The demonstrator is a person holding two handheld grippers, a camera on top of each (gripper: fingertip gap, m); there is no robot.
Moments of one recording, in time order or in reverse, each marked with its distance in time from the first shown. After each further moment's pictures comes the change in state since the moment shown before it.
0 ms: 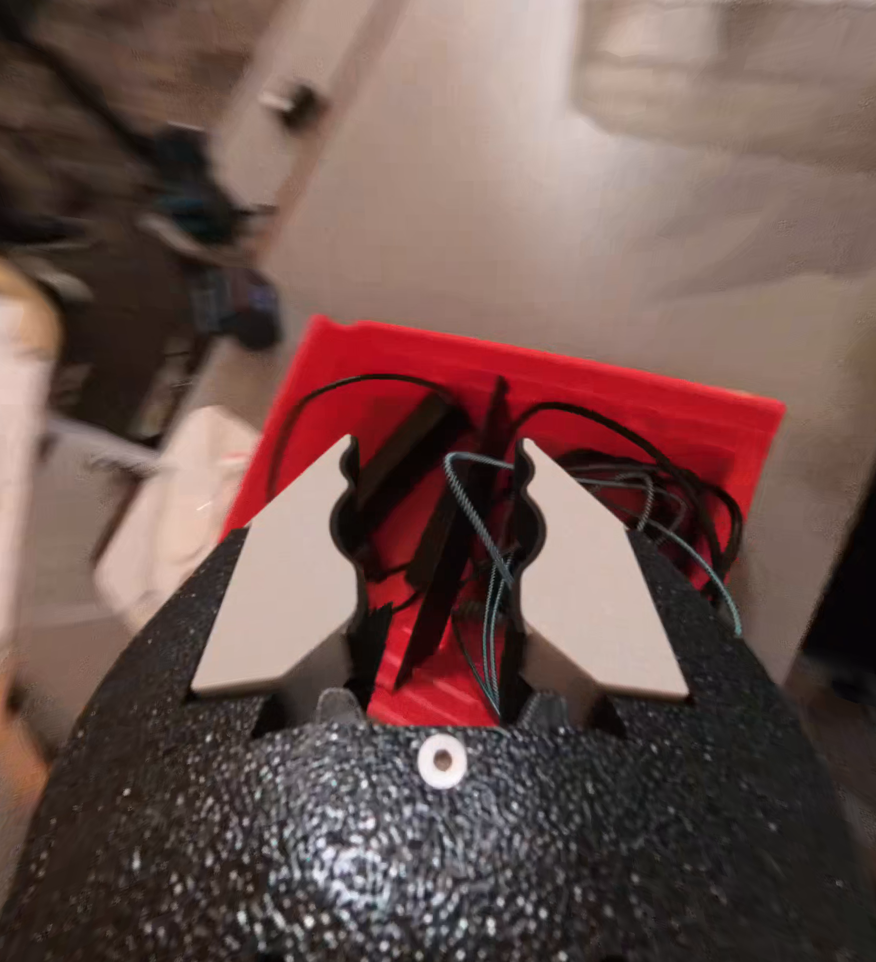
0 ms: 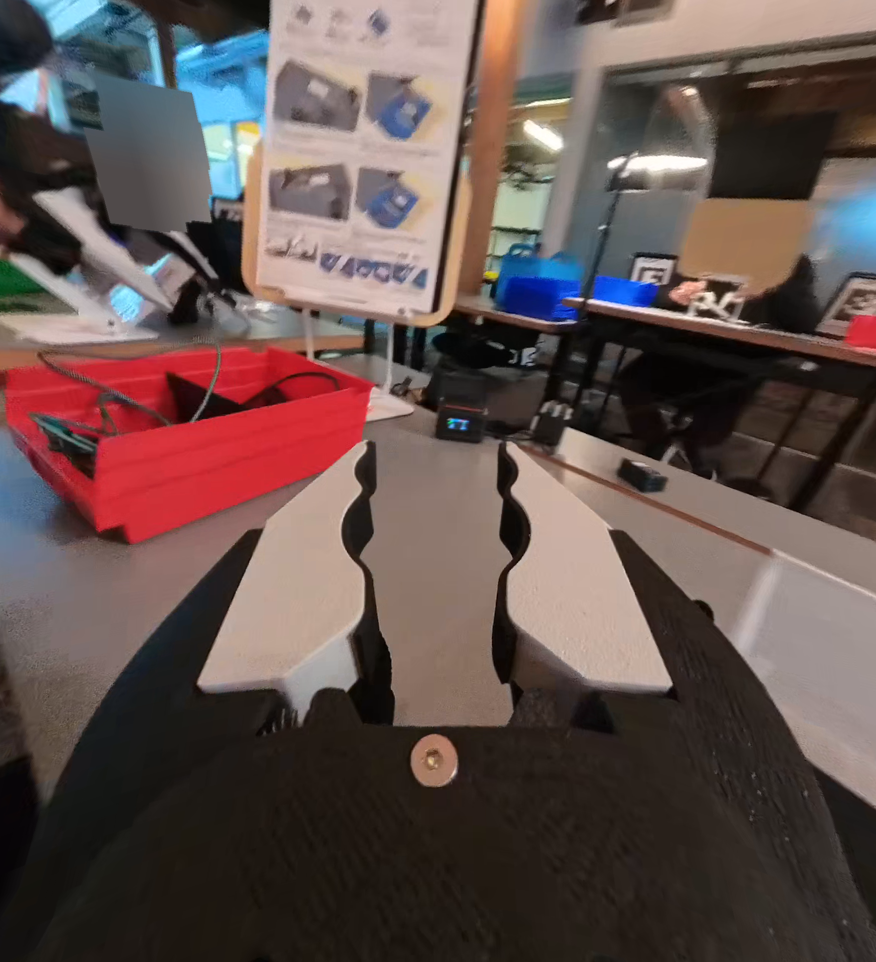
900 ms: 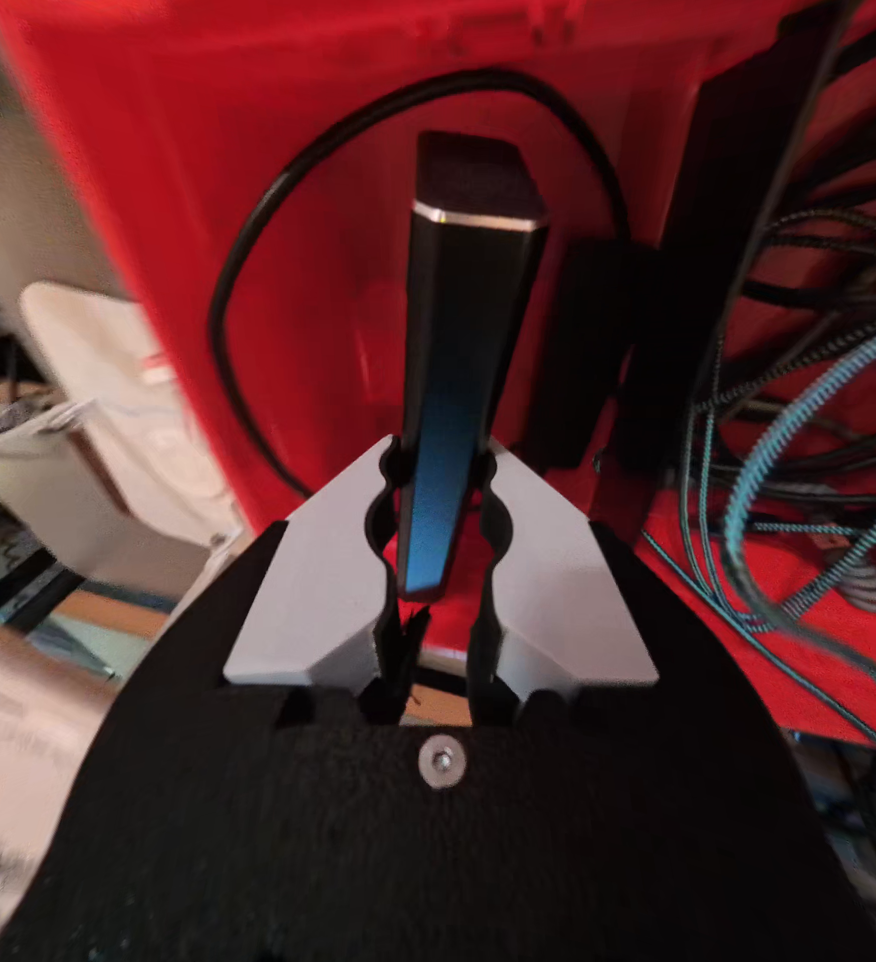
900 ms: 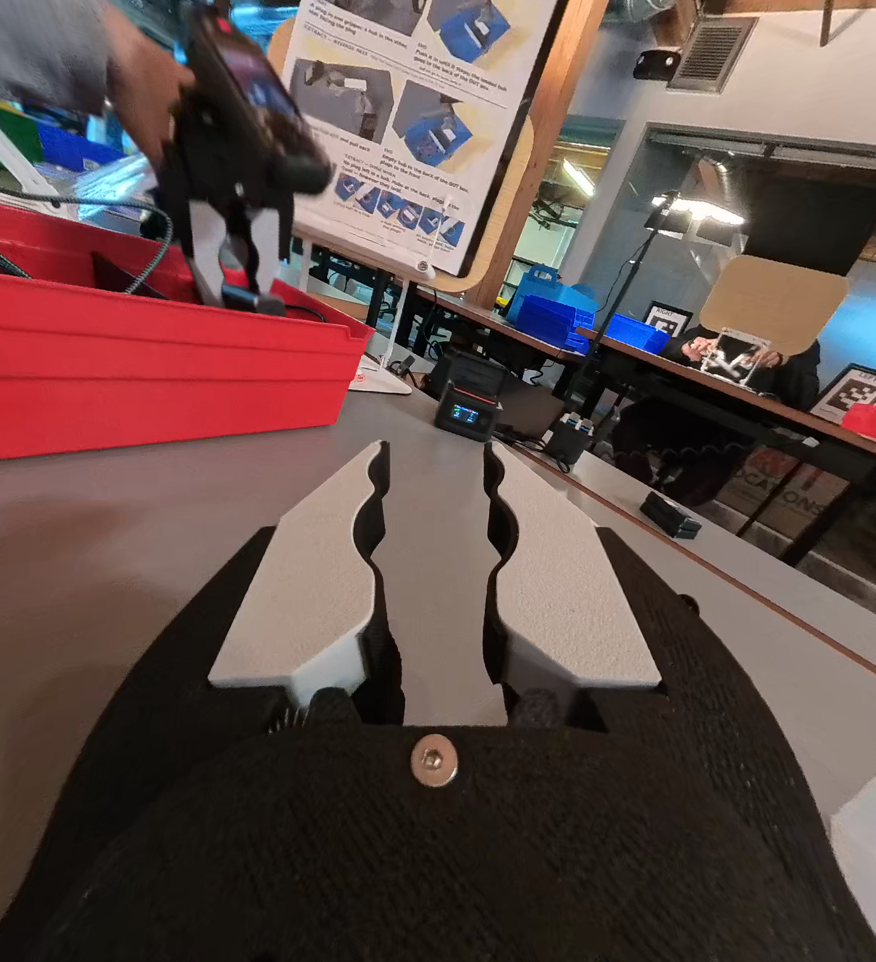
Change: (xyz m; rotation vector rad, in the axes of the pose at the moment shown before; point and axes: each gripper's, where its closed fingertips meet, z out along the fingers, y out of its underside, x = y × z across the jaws) left arm -0.056 0.097 0.088 -0.790 0.197 0.351; right arm -0.013 0.076 0.087 0.036 -0.045 -0.192
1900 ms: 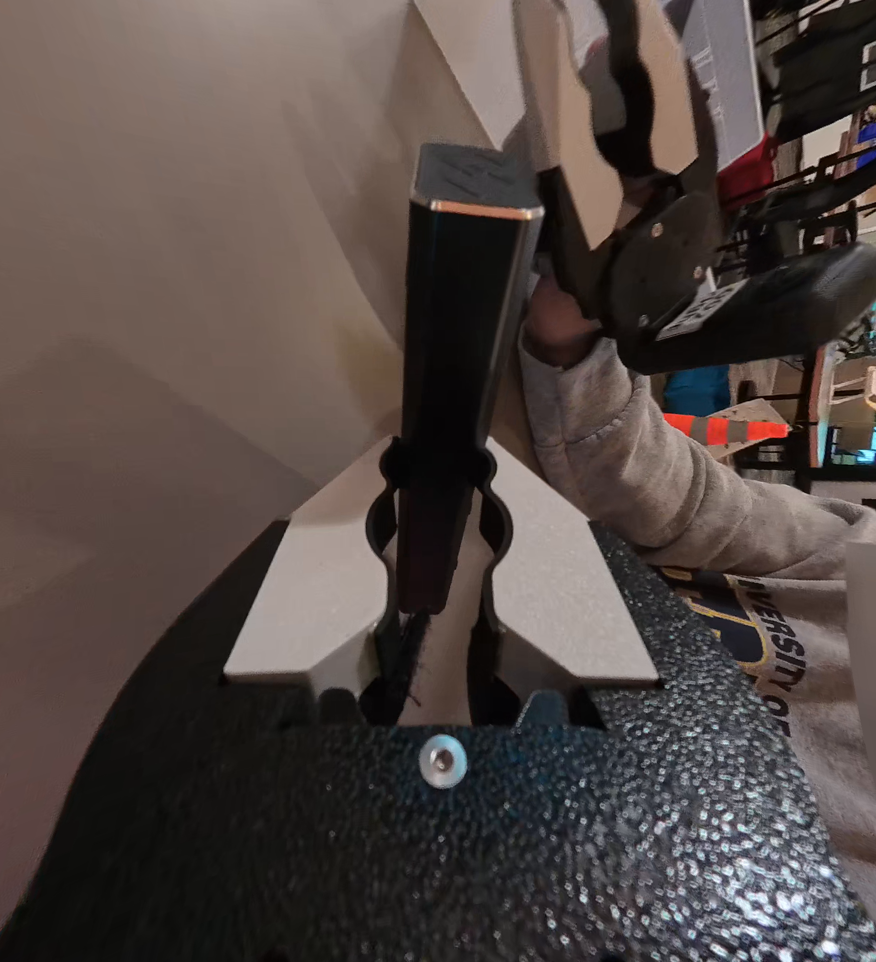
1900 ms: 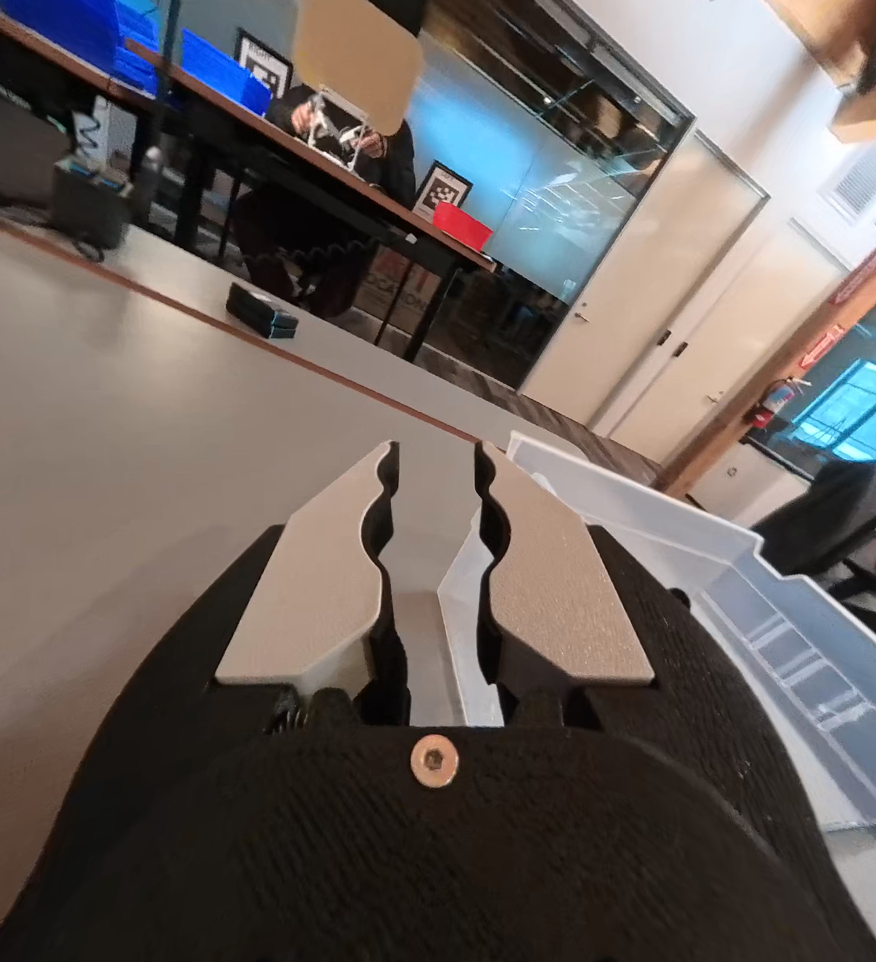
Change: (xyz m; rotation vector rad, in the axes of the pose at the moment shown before) left arm 0.053 -0.335 -0.059 0.721 0.871 -0.776; right arm 0.202 0.085 -0.056 -0.392 0.752 -0.193
